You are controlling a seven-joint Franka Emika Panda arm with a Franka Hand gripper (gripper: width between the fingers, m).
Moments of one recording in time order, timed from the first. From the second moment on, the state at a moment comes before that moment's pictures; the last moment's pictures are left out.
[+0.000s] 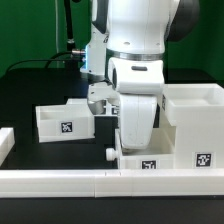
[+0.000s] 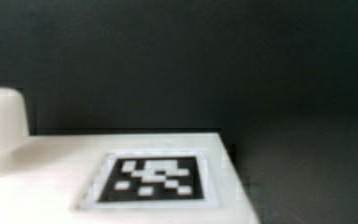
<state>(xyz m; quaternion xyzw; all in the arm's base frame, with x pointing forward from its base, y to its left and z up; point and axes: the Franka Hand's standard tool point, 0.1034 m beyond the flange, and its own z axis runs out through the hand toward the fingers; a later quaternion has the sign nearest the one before) 0.559 -0.007 0.008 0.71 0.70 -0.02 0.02</state>
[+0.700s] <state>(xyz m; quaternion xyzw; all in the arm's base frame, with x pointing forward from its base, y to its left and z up) 0.559 -0.006 0.007 0.71 0.70 -0.01 0.05</state>
